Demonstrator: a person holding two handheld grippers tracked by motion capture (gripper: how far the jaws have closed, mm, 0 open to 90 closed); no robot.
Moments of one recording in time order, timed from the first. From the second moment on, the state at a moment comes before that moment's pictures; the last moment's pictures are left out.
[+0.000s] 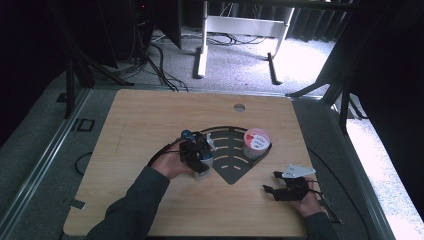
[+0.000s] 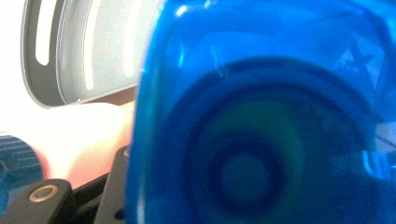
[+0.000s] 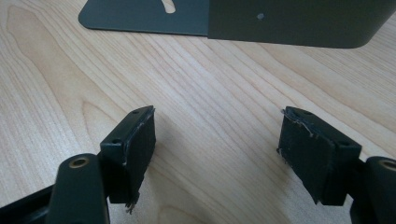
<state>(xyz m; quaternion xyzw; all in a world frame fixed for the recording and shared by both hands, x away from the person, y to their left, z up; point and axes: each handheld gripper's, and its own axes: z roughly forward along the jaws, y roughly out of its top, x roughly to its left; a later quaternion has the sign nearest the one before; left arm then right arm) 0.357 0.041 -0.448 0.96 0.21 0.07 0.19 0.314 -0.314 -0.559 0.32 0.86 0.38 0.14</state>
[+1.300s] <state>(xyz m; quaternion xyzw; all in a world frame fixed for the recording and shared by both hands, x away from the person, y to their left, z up) 0.362 0.014 -0.443 0.96 0.20 0.04 0.21 0.315 -0.314 -0.559 0.31 0.86 0.38 0.14</state>
